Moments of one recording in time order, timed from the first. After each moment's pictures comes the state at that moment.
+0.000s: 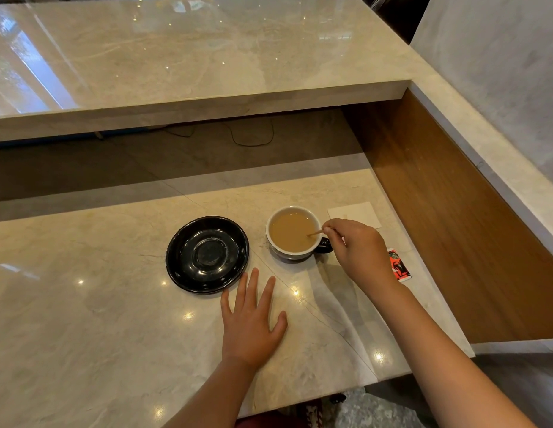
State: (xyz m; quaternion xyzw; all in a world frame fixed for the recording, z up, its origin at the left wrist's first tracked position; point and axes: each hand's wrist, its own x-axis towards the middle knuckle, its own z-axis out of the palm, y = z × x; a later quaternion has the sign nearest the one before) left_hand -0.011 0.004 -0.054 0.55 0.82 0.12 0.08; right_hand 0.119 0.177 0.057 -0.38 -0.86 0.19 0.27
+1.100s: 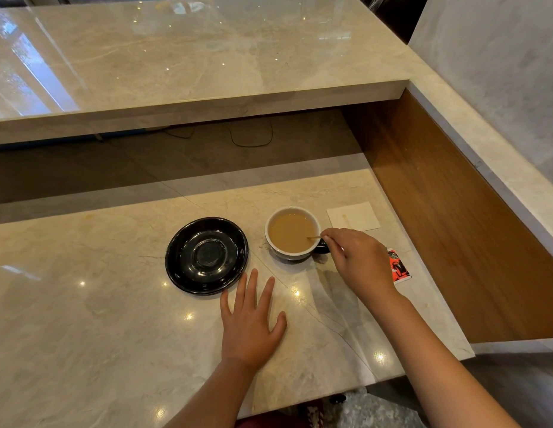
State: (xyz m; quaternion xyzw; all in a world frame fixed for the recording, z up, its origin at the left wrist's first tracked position) left_hand -0.010 0.004 -0.055 0.55 0.82 0.12 0.08; right_hand 0.125 0.163 0.055 -0.39 -0.87 0.13 0.27
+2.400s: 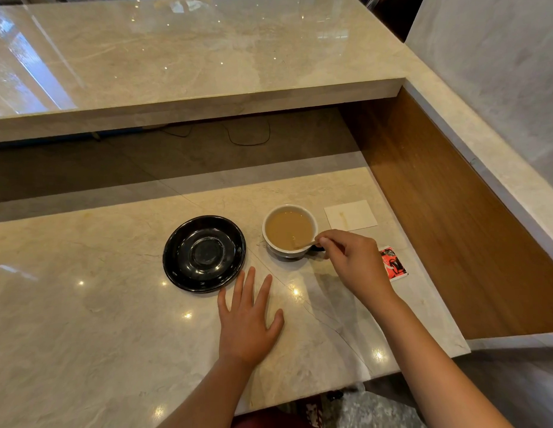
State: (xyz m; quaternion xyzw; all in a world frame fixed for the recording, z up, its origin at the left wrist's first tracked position) left_hand -0.010 0.004 -0.055 0.56 0.82 0.13 0.08; right_hand 0.126 0.156 0.063 -0.45 -0.79 0.33 0.25
